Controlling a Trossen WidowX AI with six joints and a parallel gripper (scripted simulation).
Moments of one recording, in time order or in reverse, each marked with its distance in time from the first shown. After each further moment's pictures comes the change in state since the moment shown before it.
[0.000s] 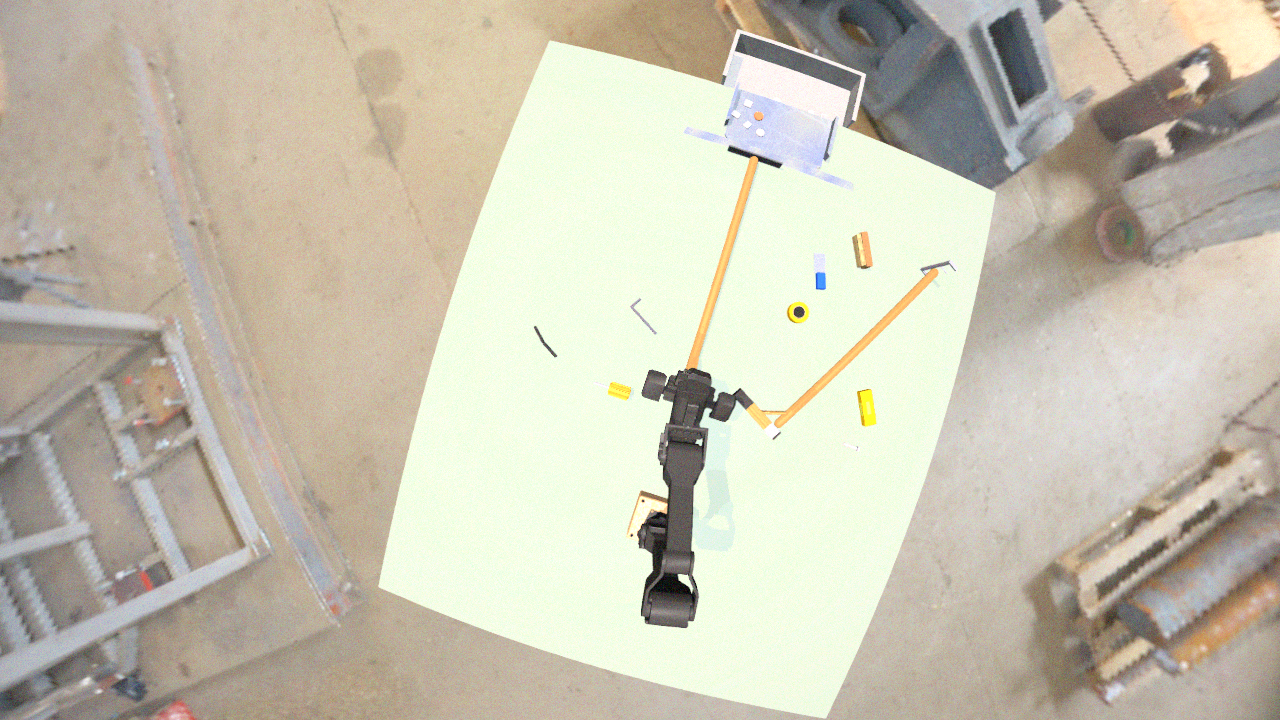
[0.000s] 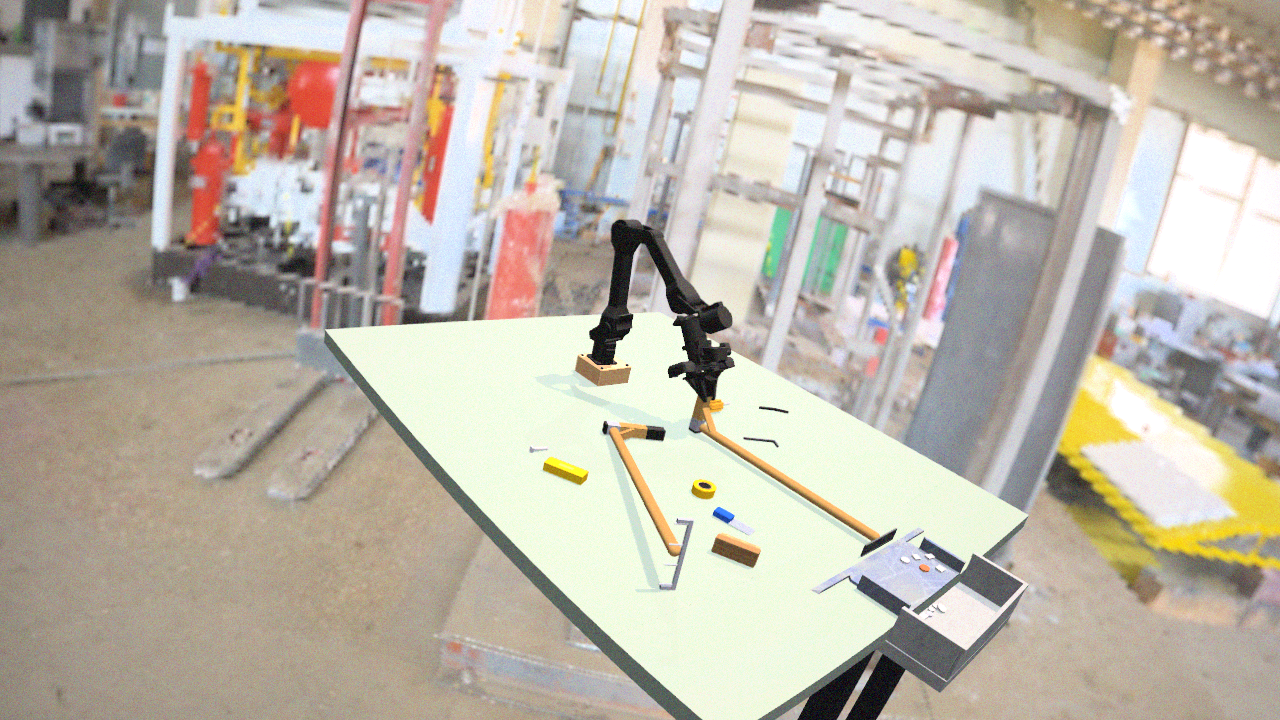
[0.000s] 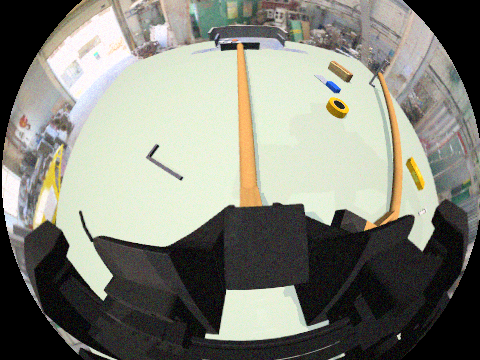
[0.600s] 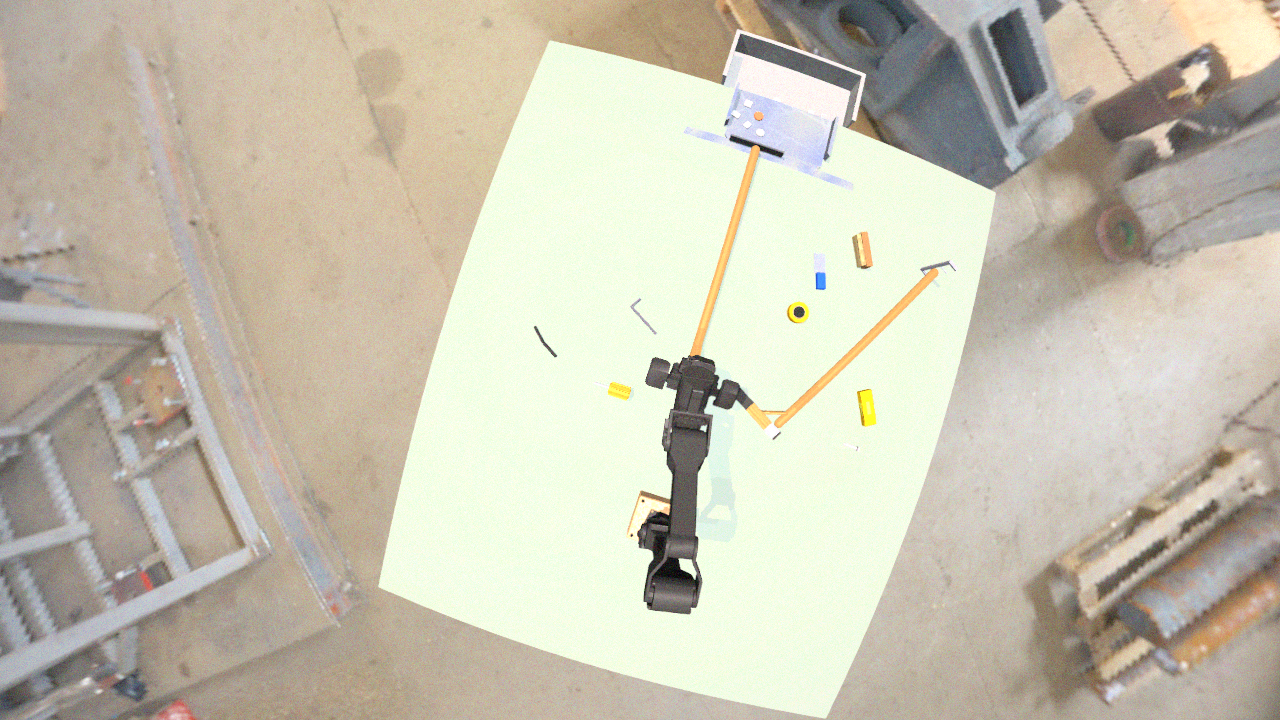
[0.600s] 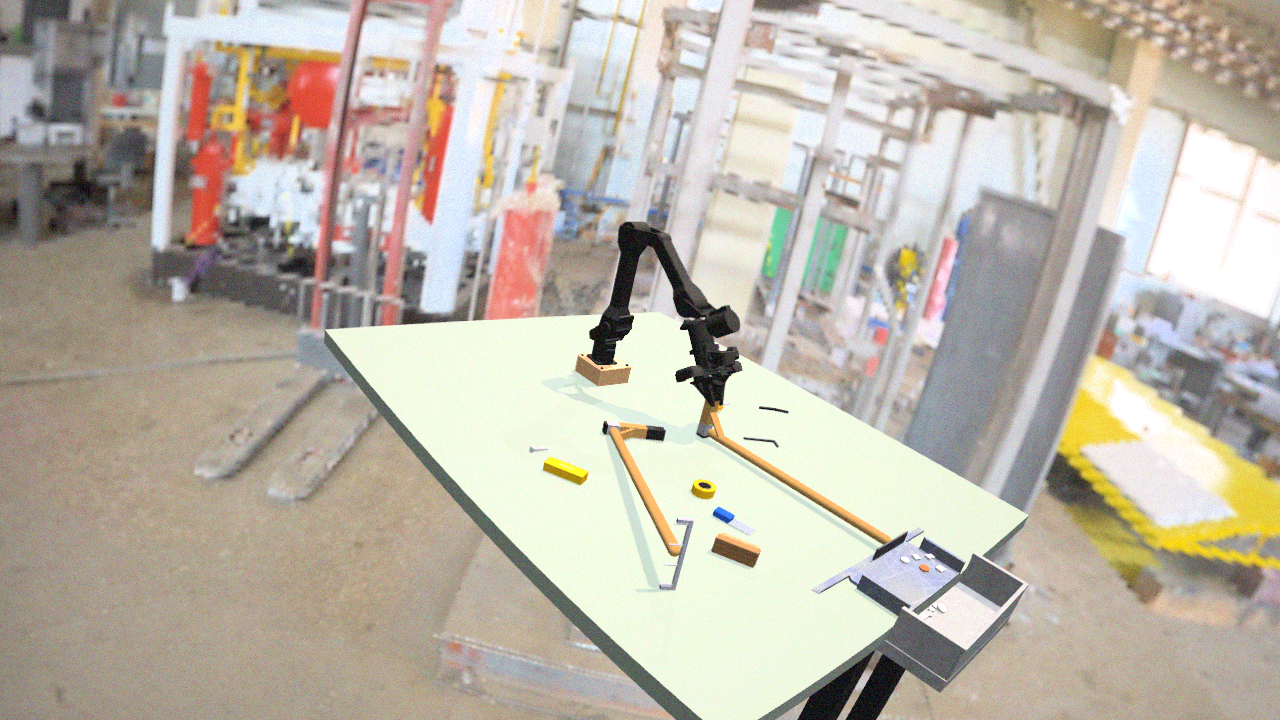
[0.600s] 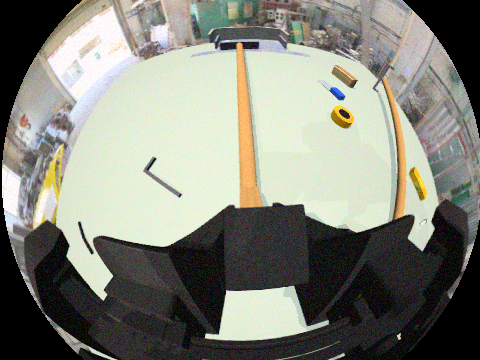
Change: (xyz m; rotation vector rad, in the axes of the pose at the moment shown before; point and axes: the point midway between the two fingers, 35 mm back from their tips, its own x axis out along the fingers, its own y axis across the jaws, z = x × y) arm 0.016 0.000 0.021 -0.003 -0.006 0.001
